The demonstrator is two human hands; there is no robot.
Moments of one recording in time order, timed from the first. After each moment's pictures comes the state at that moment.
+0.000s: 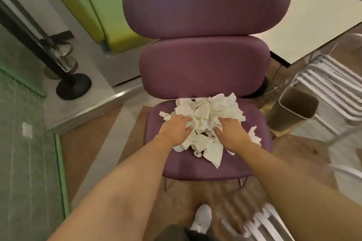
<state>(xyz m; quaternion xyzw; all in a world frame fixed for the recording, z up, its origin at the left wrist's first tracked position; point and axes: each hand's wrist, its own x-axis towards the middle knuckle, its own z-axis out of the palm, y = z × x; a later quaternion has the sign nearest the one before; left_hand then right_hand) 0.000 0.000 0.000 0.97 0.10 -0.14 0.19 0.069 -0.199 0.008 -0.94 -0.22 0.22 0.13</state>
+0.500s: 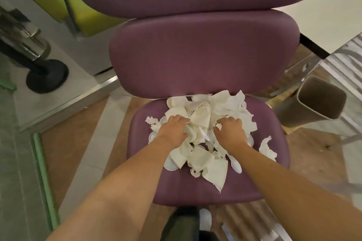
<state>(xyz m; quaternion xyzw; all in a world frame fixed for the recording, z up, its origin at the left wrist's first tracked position) 0.118 0.040 -0.123 0.95 0.09 -0.23 0.18 0.185 -0.146 -0.102 -0.95 -0.10 0.24 0.15</state>
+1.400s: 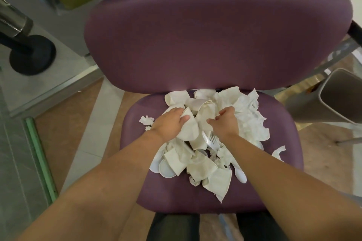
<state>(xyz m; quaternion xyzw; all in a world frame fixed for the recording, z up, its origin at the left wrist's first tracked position) 0.180 0.079 -0.165 0.91 0.16 -0.25 0.28 0.254 -0.096 -0.171 -0.86 0.11 0.32 0.39</state>
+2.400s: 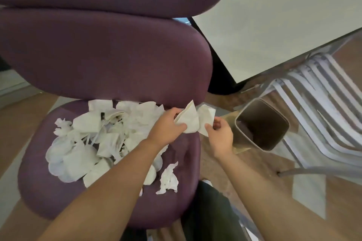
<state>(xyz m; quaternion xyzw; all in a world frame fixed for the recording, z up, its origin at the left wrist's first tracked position) 0.338 -0.216 -0.135 0.81 0.30 -0.07 0.50 0.405 -0.373 -0.151 -0.84 0.08 0.21 0.50</state>
